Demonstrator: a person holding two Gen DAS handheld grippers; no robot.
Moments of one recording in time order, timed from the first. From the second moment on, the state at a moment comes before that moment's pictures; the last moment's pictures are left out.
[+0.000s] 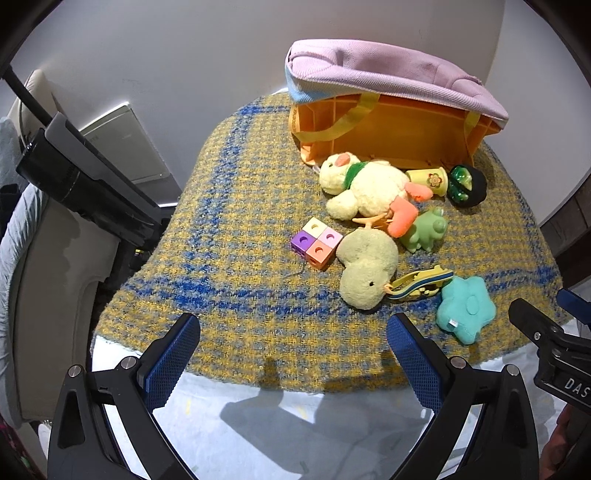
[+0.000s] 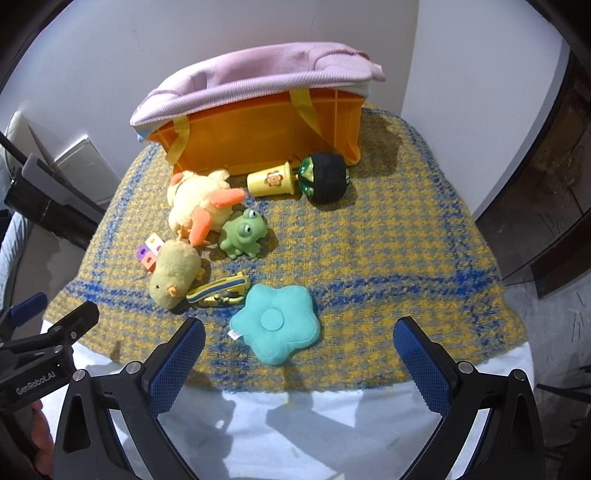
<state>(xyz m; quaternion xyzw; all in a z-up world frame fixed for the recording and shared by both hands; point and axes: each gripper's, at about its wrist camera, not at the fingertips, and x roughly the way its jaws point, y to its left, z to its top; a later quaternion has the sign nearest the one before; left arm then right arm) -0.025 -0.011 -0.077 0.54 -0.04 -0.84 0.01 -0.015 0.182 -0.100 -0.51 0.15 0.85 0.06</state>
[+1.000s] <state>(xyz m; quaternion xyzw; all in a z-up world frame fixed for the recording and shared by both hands) -0.031 -0.039 -0.136 0.56 -0.03 -0.83 0.04 -0.053 0.155 -0.178 -0.57 0.13 0.81 0.04</state>
